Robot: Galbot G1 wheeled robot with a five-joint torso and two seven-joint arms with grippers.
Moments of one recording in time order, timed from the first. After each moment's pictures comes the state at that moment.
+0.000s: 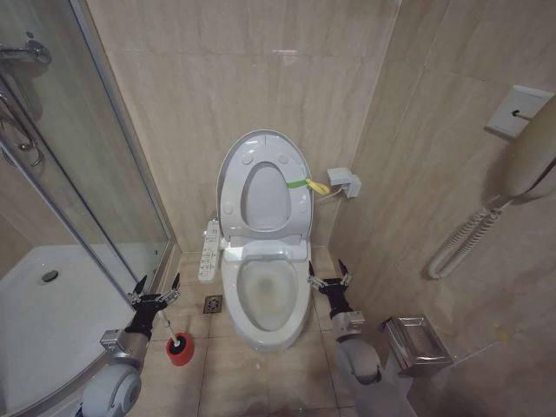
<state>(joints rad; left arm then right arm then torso) 1.33 -1.01 -0.44 -1.72 -0.60 -0.25 -0.13 -1.14 1.41 0.37 1.52 0.14 0.33 0.10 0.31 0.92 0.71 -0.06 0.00</state>
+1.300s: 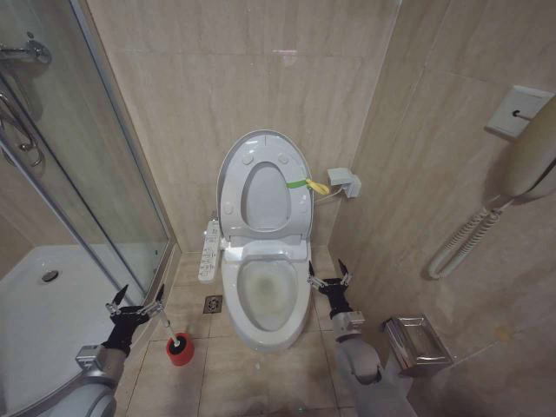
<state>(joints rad) 1.47 -0.99 -0.58 -1.78 -0.50 -0.22 -0.11 -1.14 1.41 0.37 1.52 0.14 0.33 0.10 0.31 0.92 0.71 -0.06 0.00</state>
